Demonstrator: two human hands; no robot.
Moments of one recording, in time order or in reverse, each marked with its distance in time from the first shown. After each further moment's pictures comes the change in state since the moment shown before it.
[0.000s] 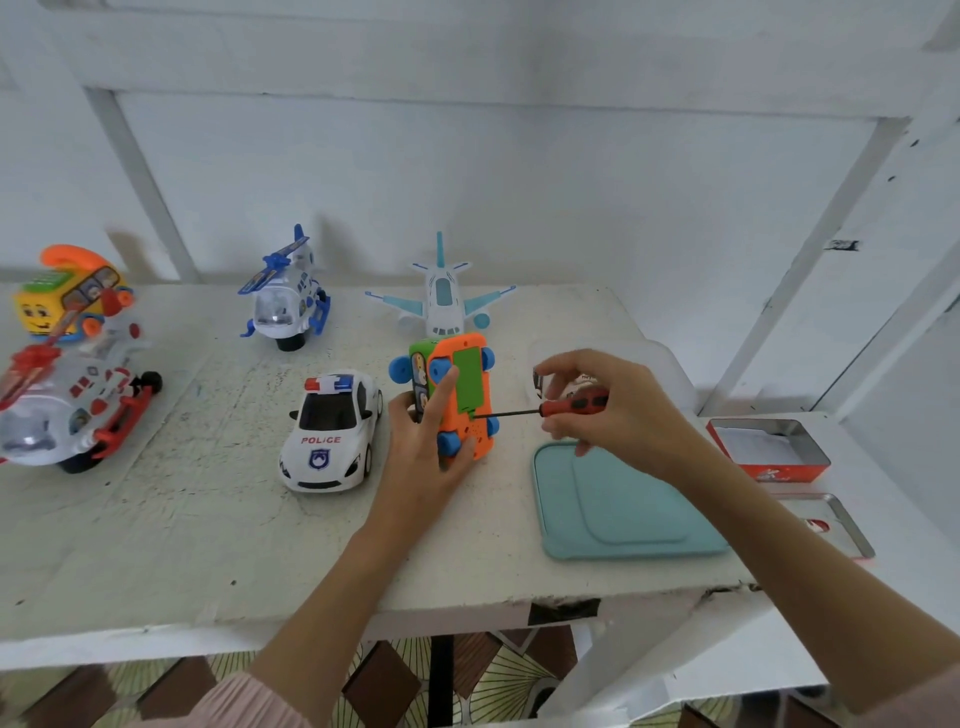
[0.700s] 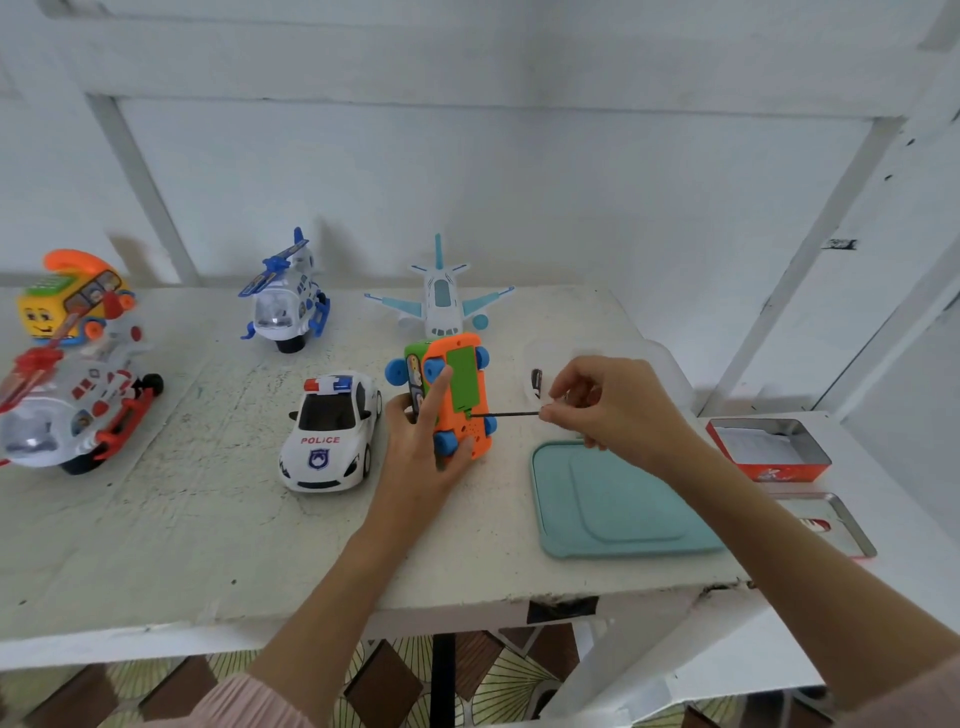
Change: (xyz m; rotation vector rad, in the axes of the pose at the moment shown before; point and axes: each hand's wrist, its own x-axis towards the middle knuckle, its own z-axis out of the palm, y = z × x) left_hand -0.001 0.004 -0.003 -0.013 -0.014 -0.029; right_hand 0.003 0.000 0.001 -0.224 0.108 0.028
